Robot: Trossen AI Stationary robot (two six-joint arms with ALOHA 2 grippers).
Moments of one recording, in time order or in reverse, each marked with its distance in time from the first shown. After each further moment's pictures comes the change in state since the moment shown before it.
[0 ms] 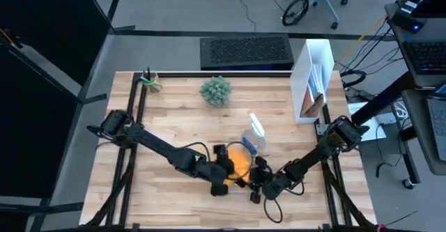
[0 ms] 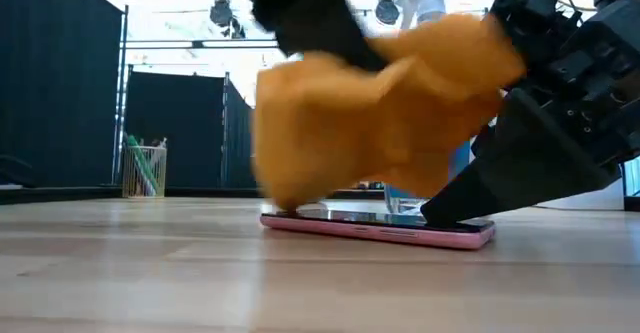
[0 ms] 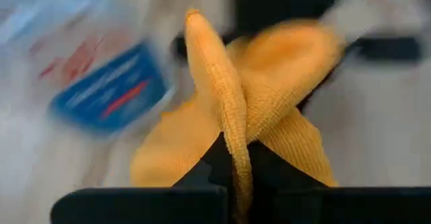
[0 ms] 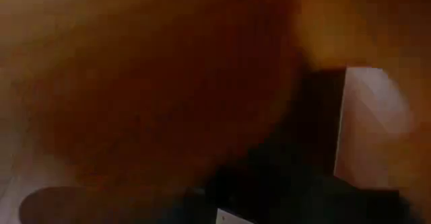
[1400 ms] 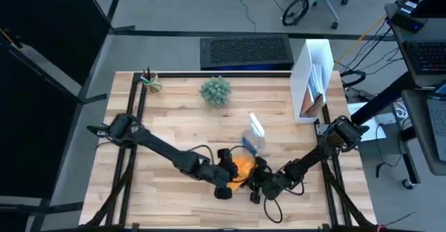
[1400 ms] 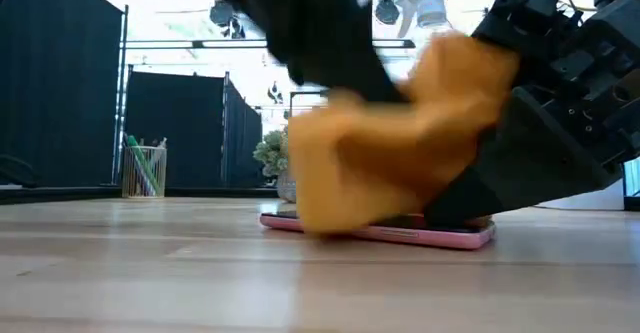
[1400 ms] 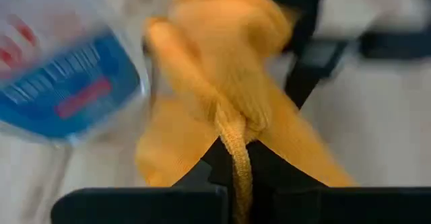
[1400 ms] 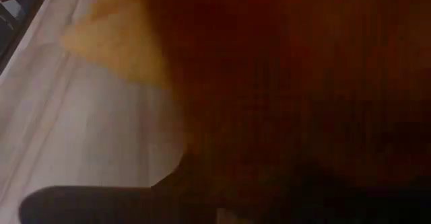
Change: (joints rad) left arm 0.001 0.139 0.007 -0.009 -0.012 -0.034; right arm 0.000 0.000 -0.001 0.004 -0.002 0.002
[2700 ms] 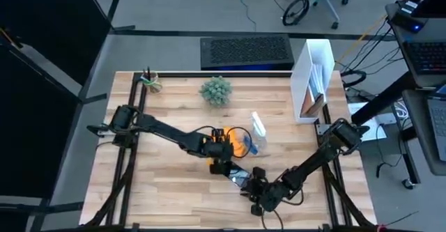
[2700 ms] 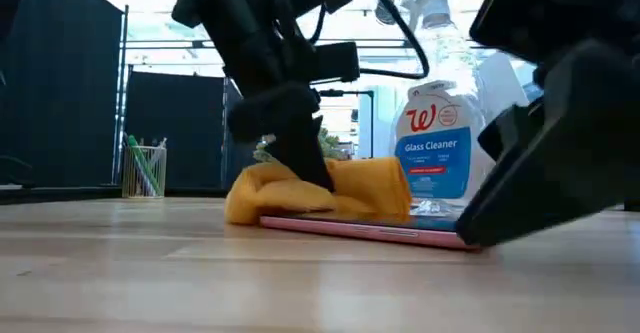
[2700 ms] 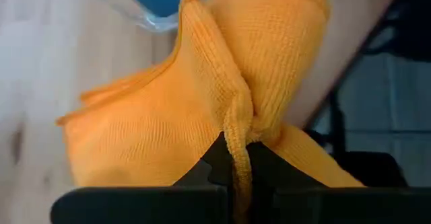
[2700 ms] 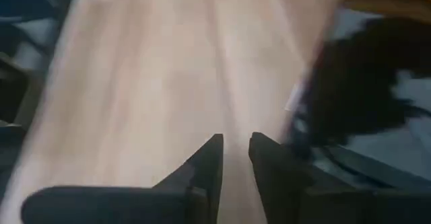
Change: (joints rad) left arm 0.196 -0.094 -0.086 -0.236 0.116 0.162; right arm 0.046 -0.012 0.182 -0.220 -0.069 0.034
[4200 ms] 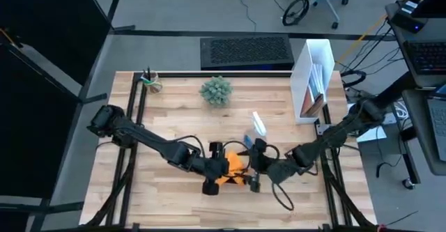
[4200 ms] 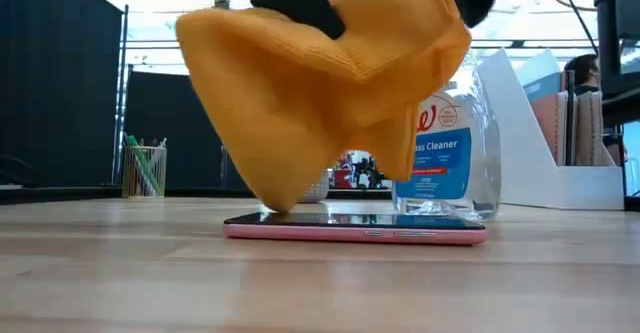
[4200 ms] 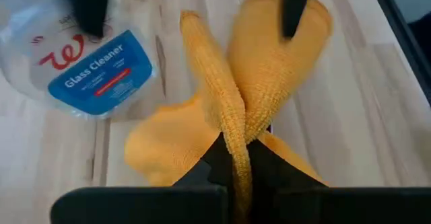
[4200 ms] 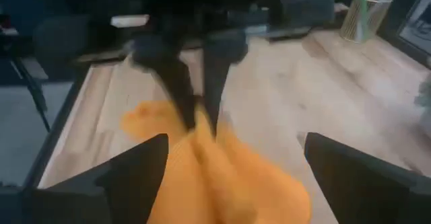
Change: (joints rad) left arm -0.182 -0.179 0.102 -0.051 -0.004 -0.074; right arm -0.156 -0.382 0.000 -0.092 0.086 -0.406
